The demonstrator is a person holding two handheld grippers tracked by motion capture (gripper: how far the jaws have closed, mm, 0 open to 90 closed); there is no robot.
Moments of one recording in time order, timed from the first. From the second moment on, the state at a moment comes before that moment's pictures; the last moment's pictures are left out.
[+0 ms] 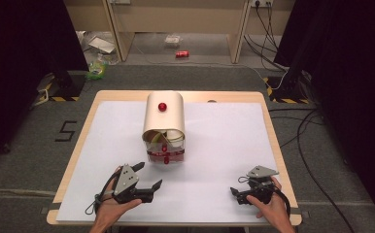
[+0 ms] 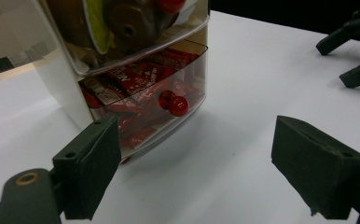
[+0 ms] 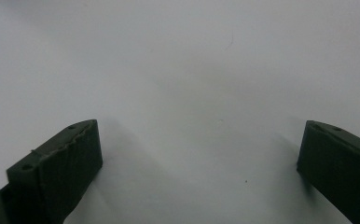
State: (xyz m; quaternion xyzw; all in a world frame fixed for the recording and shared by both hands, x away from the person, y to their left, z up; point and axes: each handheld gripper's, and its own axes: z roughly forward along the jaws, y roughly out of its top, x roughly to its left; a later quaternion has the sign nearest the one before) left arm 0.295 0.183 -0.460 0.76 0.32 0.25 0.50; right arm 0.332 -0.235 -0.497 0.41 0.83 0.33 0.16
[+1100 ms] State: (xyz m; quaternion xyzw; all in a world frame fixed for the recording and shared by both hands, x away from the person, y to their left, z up) left arm 0.325 0.152 -0.464 0.81 0.22 0.33 0.44; right arm 0.333 -0.236 -0.497 0.41 0.83 0.33 0.17
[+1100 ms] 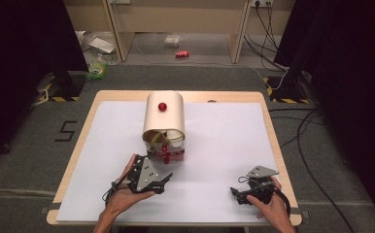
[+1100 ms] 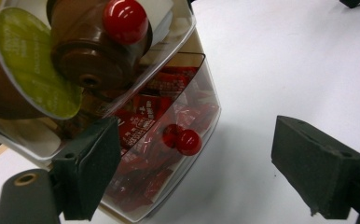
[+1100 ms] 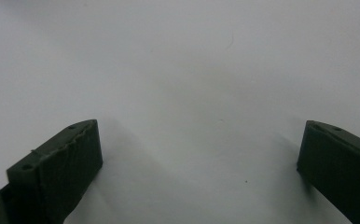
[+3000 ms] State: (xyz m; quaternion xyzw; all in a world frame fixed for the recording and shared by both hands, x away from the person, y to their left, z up) left arm 0.323 0.147 -0.467 0.81 0.21 0.34 0.43; right arm 0.332 -0.236 -0.497 0.41 0.83 0.33 0.17
